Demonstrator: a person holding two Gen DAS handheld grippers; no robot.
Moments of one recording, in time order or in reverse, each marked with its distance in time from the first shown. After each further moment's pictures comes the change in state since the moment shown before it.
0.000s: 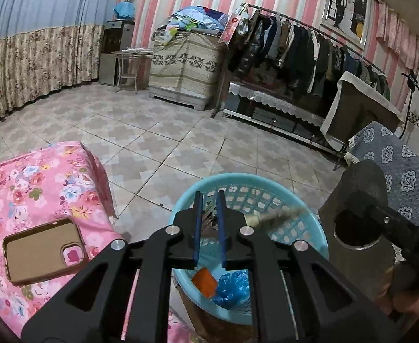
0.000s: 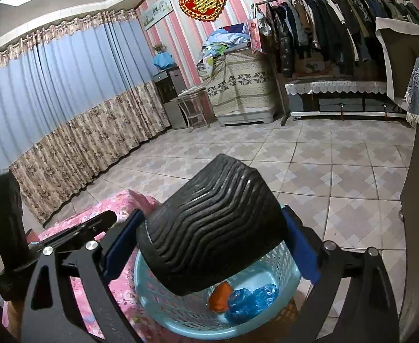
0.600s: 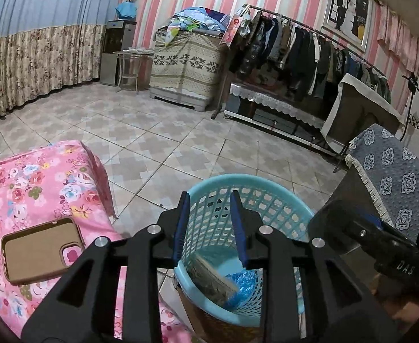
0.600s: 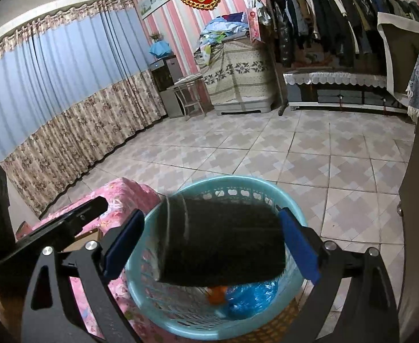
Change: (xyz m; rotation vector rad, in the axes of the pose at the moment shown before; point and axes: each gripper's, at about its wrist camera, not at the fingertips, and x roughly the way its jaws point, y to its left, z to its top) left arm -0.003 0.006 0.000 -0.011 -0.007 0.005; right arm 0.017 0.006 -0.007 0.007 0.055 -0.023
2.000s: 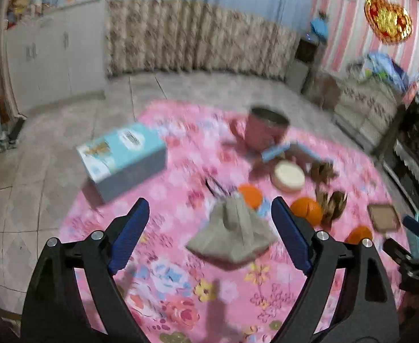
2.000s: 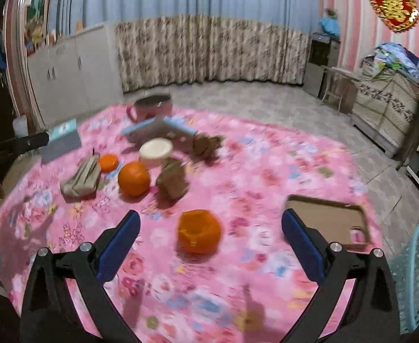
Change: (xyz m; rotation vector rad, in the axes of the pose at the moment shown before) left arm -0.352 0.401 -0.125 -0.462 0.011 0.692; right arm 0.026 0.422 -0.171 -0.688 0.288 0.372
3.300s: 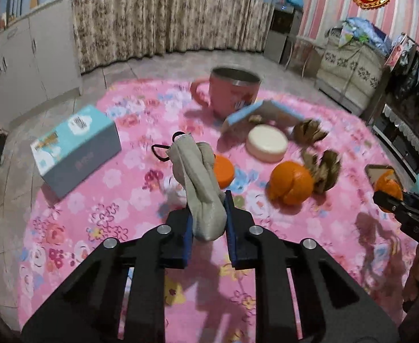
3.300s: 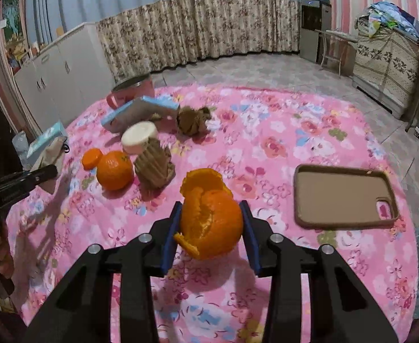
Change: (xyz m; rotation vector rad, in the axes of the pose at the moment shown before) left arm 0.030 -0.038 -0.025 0.120 0.053 -0.042; right arm 0.023 -0.035 -0.003 0.148 0.053 0.035
